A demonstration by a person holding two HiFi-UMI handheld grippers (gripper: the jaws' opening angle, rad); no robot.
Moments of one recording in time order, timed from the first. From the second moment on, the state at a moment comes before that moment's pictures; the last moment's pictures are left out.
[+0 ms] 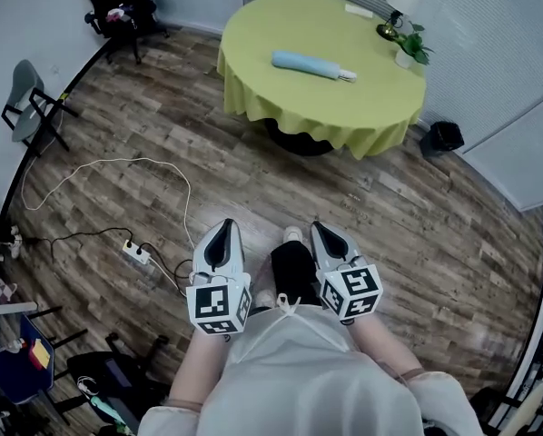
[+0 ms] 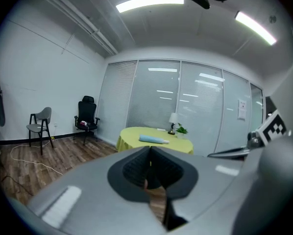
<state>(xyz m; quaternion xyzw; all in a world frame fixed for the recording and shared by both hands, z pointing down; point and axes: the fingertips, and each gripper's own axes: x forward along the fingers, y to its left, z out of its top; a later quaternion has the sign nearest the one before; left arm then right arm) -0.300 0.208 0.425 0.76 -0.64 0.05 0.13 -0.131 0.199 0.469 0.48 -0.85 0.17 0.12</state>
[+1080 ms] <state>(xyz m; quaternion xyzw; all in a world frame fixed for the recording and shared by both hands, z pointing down) -0.162 -0.164 0.396 0.83 -0.54 -0.02 0.12 0.003 -0.168 0.459 0.51 -0.83 0.17 0.11</state>
